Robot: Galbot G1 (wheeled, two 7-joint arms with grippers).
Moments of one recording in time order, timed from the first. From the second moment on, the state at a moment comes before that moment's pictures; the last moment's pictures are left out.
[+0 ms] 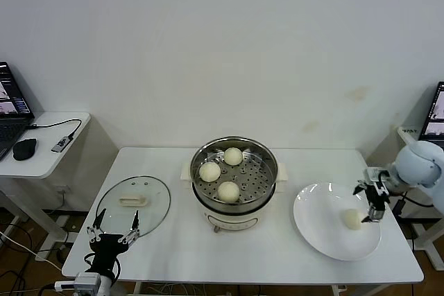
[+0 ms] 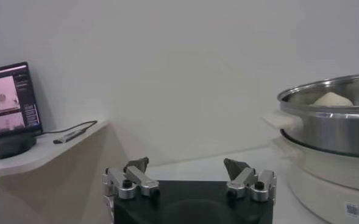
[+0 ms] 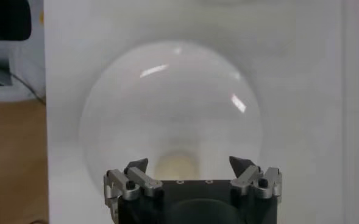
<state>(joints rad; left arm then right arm) 1.68 -1.28 -0.63 -2.09 -0.09 0.05 -0.11 -0.18 0.39 -0.57 1.42 -0.14 -0.23 -1.18</state>
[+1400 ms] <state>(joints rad) 1.68 -1.29 -0.63 -2.10 -0.10 0.06 -0.11 -0.27 0.55 -0.47 1.22 -0.26 -0.19 -1.14</state>
